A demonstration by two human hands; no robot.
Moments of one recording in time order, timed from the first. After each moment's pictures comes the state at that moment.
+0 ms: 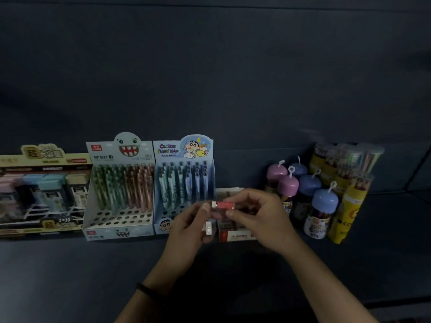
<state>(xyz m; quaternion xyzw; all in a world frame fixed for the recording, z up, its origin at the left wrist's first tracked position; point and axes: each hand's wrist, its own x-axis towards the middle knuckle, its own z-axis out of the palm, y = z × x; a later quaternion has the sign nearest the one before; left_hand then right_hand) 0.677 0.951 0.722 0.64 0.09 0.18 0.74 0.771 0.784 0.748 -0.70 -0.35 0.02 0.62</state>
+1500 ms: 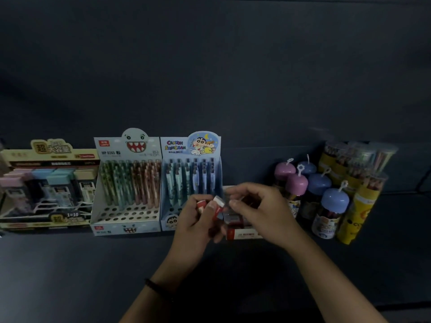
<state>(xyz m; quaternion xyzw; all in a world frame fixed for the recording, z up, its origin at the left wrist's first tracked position) 0.678 0.952 0.720 0.63 0.03 0.25 0.73 0.771 0.793 0.758 -0.77 -0.36 -0.01 0.52</state>
